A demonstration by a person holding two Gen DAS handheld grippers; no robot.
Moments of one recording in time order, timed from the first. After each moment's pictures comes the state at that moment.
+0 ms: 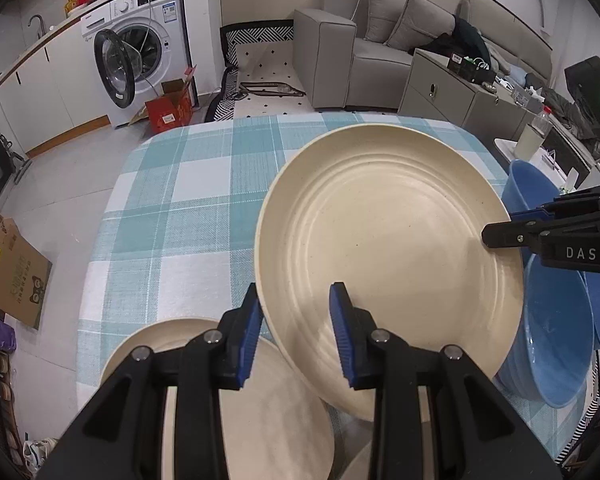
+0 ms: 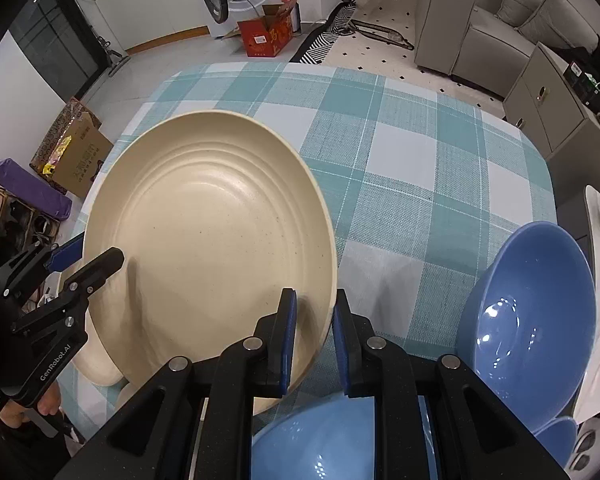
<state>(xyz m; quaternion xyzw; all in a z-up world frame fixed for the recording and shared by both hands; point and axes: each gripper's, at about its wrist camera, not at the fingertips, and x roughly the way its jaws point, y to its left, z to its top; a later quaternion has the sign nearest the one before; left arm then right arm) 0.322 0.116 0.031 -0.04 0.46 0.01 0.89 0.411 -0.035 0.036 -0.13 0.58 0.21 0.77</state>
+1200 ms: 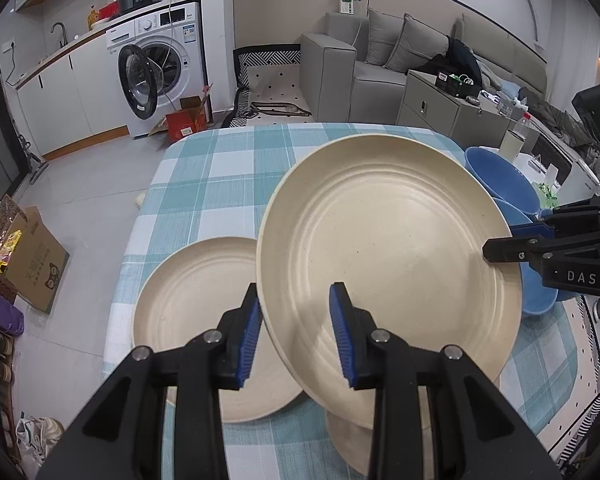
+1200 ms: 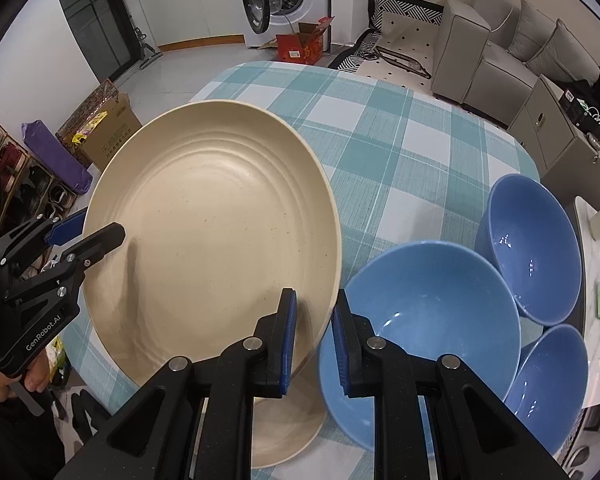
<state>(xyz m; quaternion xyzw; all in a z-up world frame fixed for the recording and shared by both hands) 0.193 0.106 0.058 -0.04 0.42 0.02 0.91 0.273 -0.040 0.068 -0.16 0.54 0.24 0.79</state>
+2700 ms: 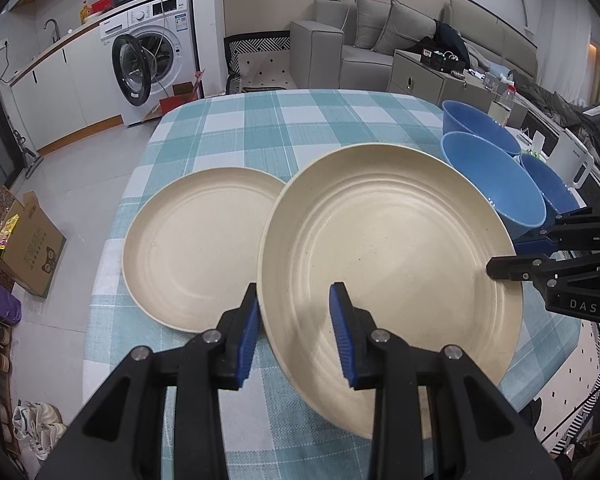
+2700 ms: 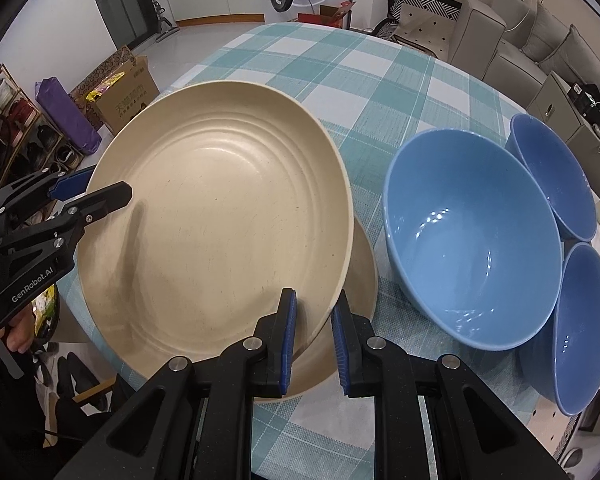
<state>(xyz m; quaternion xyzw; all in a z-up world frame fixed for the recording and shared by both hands) 0.133 0.091 0.023 -0.03 0.44 0.01 0.90 0.193 -0.057 0.018 -0.20 0.55 0.26 0.77</state>
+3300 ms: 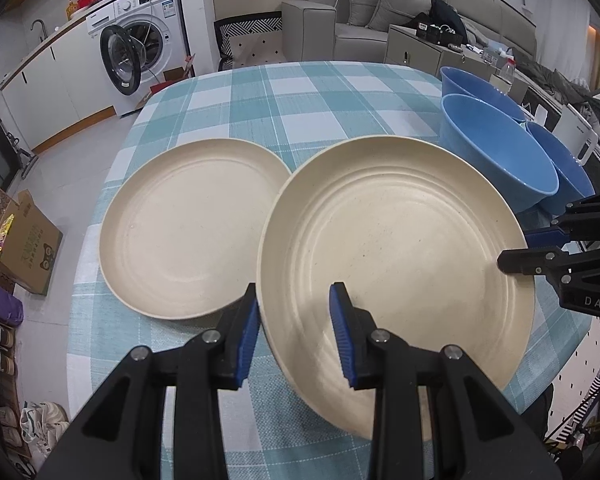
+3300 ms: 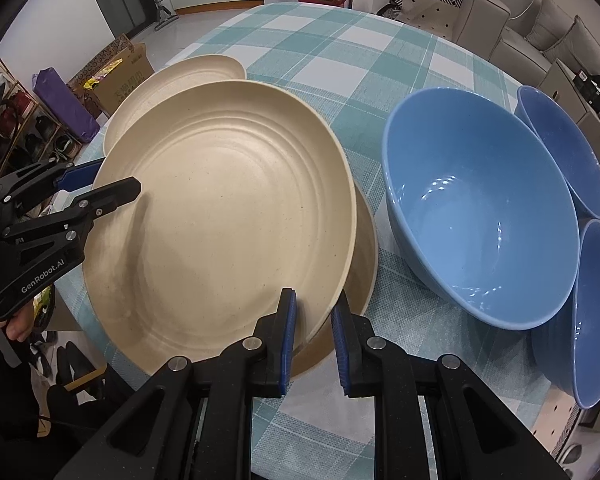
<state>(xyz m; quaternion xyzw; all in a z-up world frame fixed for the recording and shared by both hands) 0.142 0.076 -0.005 -0.02 0.47 0.00 0.88 0.191 -0.070 -0.006 -0.20 0.57 0.26 0.76</state>
